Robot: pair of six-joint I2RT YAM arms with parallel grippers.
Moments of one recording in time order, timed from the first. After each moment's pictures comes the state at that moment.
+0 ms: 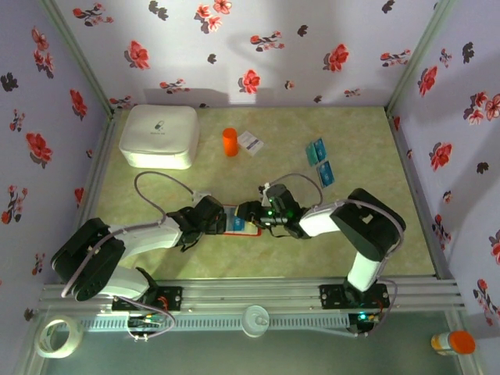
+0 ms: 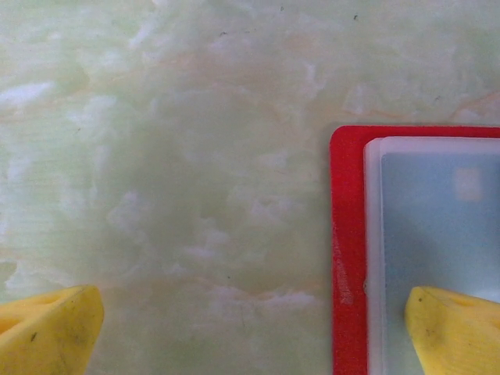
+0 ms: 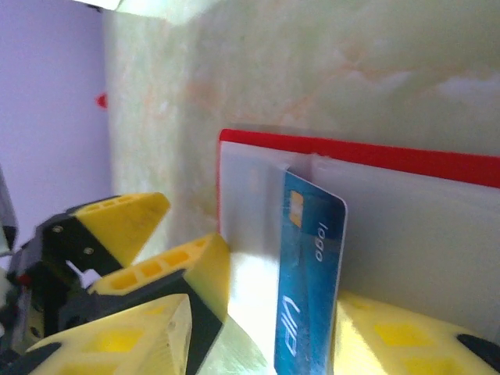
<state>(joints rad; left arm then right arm) -0.82 1.40 0.55 -0.23 -0.39 -0.63 0.79 1.72 0.63 0.48 -0.42 1.06</state>
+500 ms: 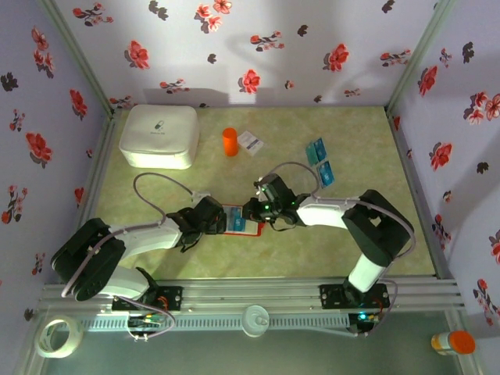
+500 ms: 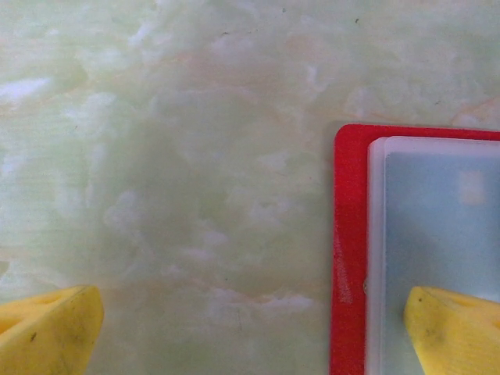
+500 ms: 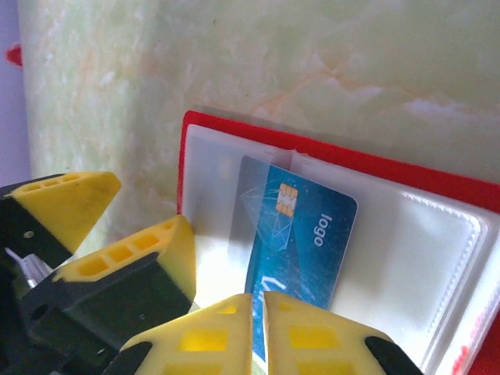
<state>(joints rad) -0.82 1.39 0.54 -0.20 -0.39 -0.65 0.79 1.69 0.80 0.07 -0.38 0.87</state>
